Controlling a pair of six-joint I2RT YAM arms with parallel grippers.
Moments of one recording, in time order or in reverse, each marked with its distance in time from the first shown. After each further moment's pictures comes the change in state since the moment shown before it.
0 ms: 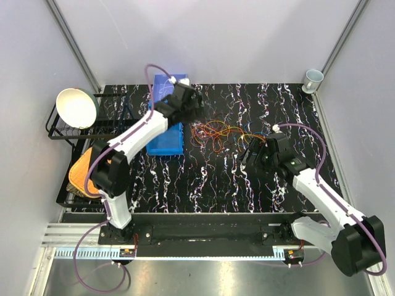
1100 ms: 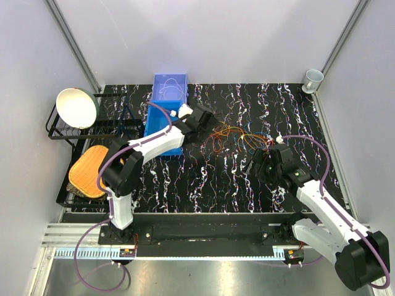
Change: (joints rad) left arm -0.162 0.066 -0.224 0.223 -0.103 -0.861; right arm 0.000 -0.143 -0.117 -0.083 -0.007 0.035
